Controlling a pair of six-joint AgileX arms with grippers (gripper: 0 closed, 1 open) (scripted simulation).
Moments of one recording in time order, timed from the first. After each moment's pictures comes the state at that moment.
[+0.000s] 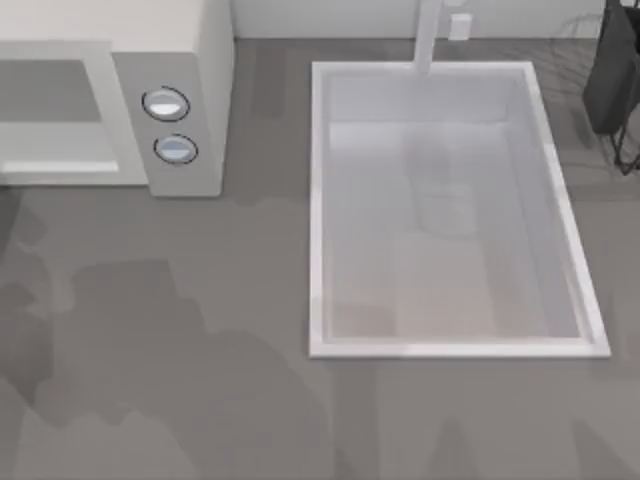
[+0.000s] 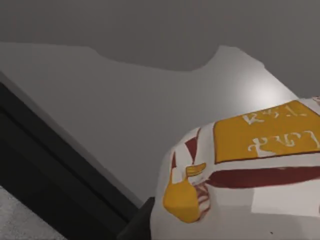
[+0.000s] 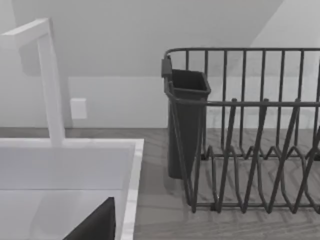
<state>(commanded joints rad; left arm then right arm) 0.31 1.81 1.35 -1.12 -0.02 1.04 0.00 0.00 0.00 0.00 0.00 0.00</state>
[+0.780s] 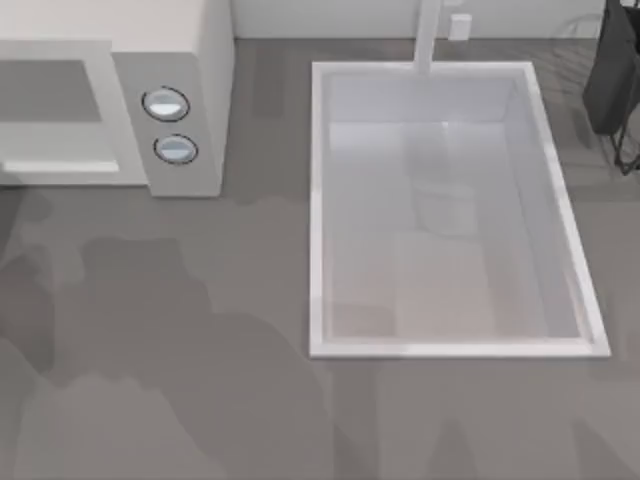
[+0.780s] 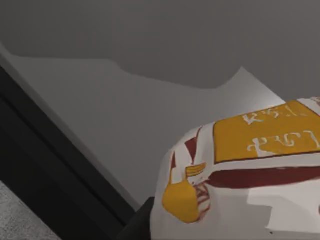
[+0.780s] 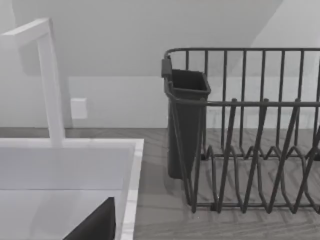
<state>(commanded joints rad) 0.30 1.88 1.40 -1.01 -0.02 0.97 0.00 0.00 0.00 0.00 0.00 0.00</state>
